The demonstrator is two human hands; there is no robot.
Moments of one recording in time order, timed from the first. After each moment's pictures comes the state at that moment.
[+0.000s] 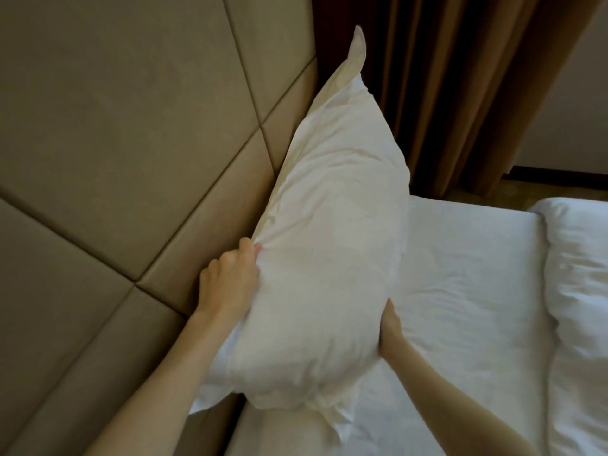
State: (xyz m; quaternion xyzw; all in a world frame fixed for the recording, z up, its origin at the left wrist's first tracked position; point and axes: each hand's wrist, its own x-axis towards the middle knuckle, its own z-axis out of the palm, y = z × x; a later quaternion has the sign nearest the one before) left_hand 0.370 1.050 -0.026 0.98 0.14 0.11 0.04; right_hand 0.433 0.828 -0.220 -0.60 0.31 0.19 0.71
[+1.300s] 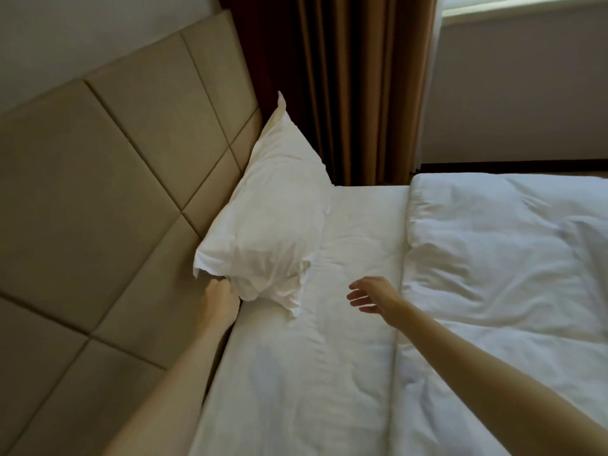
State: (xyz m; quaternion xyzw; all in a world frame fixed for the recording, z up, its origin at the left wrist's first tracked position) left_hand 0.104 0.916 0.041 0.96 0.24 0.00 0.16; right_hand 0.163 0.620 0.005 -0.69 0.15 0.29 0.64
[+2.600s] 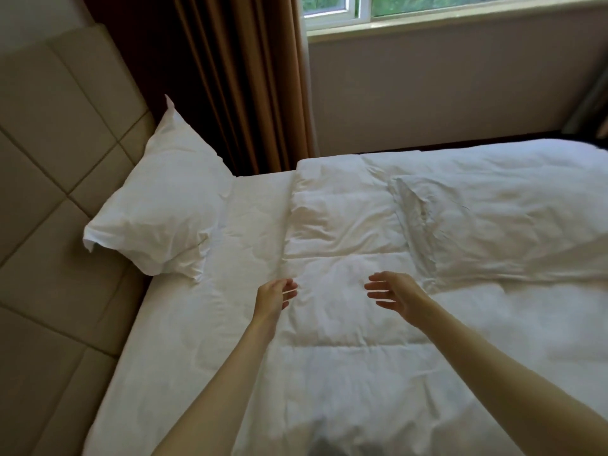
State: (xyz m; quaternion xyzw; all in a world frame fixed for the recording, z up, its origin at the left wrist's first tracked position) left_hand -0.076 0.549 0.028 0.70 0.21 -0.11 0.68; right_hand -0.084 0.298 0.019 -0.65 0.26 0.16 0.69
